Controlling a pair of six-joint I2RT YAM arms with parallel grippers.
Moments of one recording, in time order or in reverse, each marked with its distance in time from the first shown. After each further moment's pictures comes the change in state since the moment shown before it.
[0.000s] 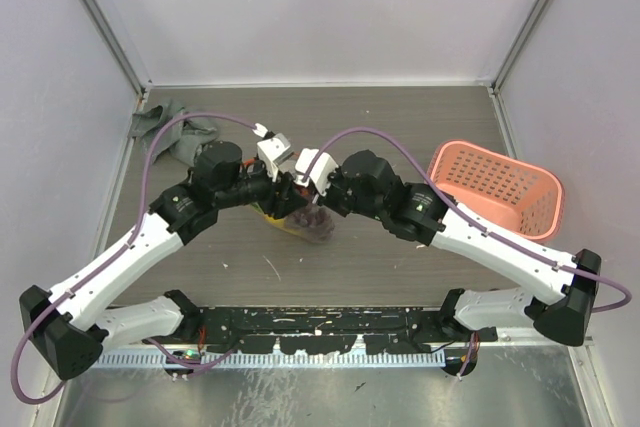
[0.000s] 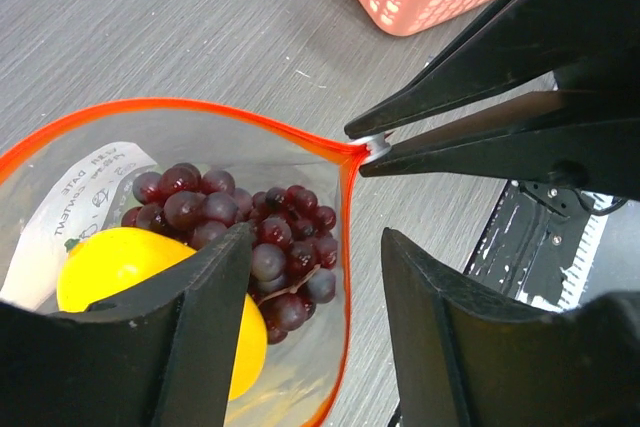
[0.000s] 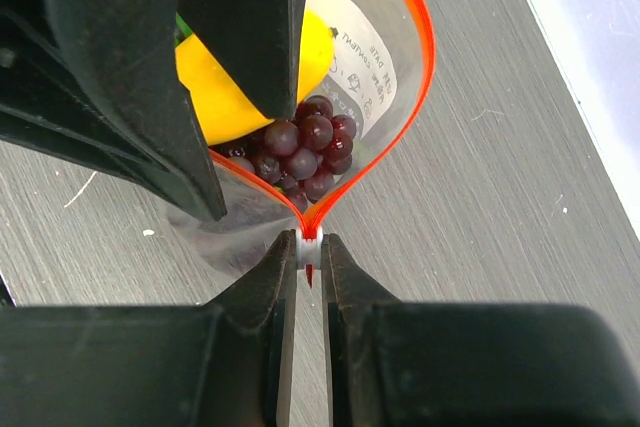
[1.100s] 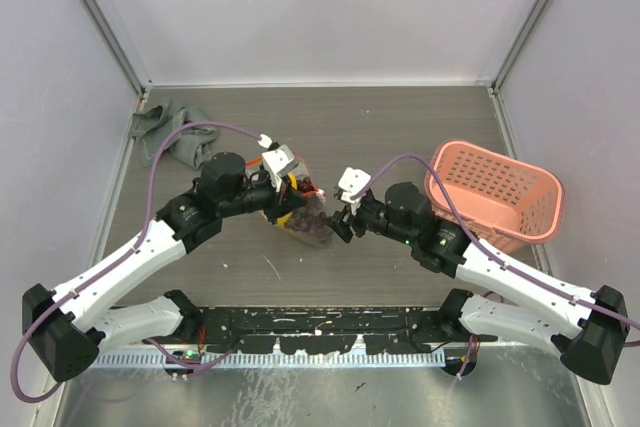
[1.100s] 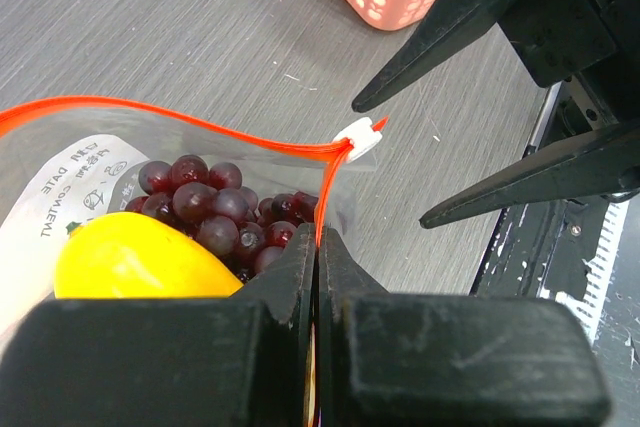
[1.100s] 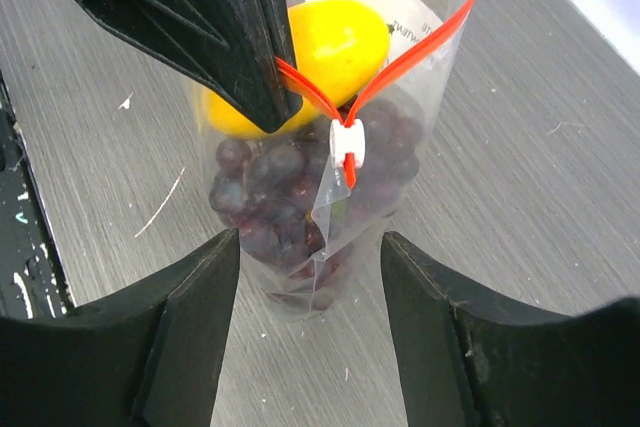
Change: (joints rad) left arm -0.031 -0.017 -0.106 0.129 0.006 0.035; right arm -0.101 -0.277 -0.448 0.380 -0.208 0.167
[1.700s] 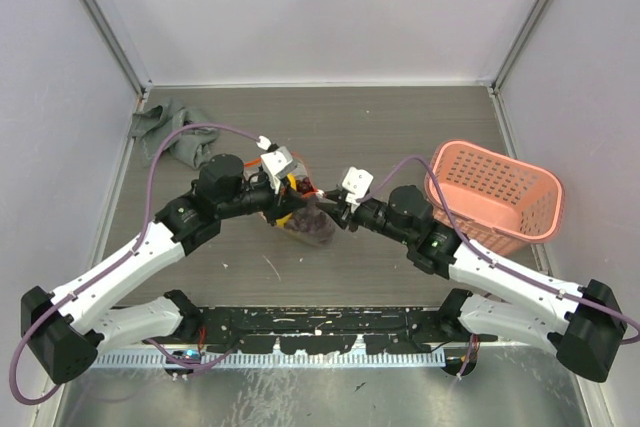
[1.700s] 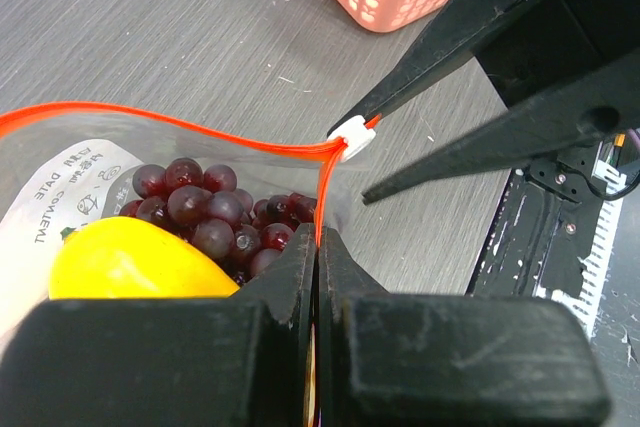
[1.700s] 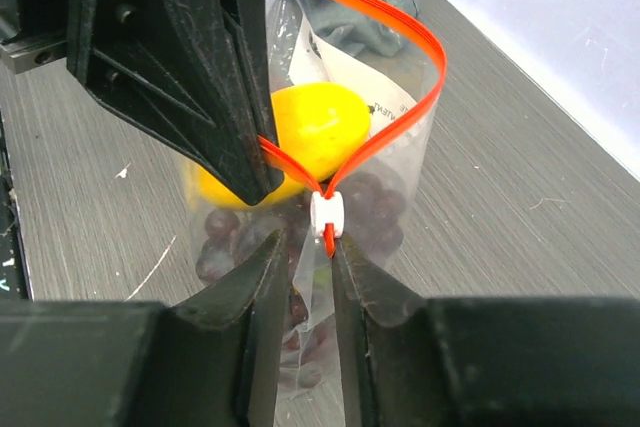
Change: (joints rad) left arm 0.000 -0.017 -0.019 0.016 0.013 -0.002; right arm -0.017 0.023 -0.112 0.328 -0.048 -0.005
